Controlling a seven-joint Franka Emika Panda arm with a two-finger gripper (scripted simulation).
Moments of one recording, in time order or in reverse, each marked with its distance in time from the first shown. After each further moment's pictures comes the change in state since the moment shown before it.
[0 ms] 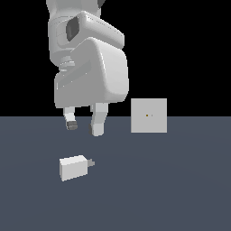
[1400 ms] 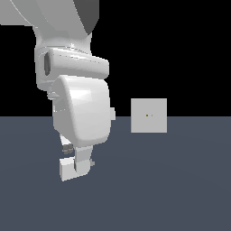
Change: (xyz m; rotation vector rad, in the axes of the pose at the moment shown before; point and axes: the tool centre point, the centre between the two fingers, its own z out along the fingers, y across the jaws) arm -0.019 0.000 0.046 -0.009 0.008 0.147
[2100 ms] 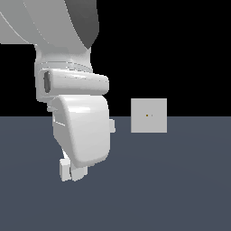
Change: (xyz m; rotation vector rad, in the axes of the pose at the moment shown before) arm -0.001 -0.001 0.020 0.000 0.000 0.001
